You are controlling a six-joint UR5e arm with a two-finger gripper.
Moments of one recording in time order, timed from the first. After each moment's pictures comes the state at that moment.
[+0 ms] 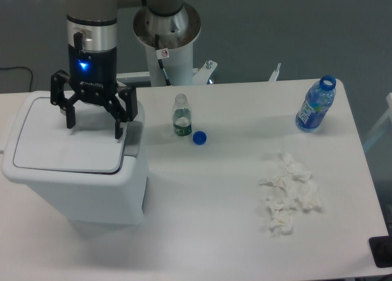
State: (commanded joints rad) arm 2.15 -1.61 -1.66 -0.95 1.37 0.33
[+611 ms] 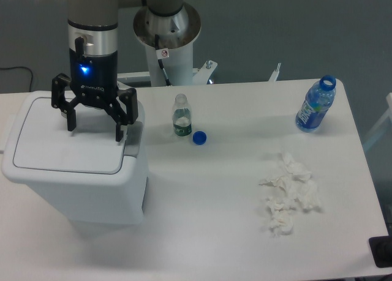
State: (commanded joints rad) arm 2.16 -1.62 -1.66 -0.95 1.37 0.33
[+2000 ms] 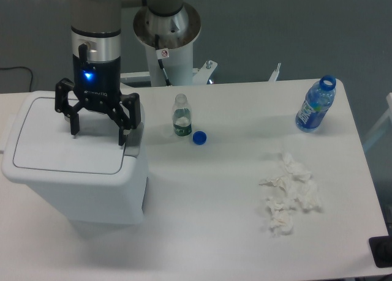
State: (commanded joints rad) arm 2.16 -1.63 -1.65 -0.95 1.37 0.34
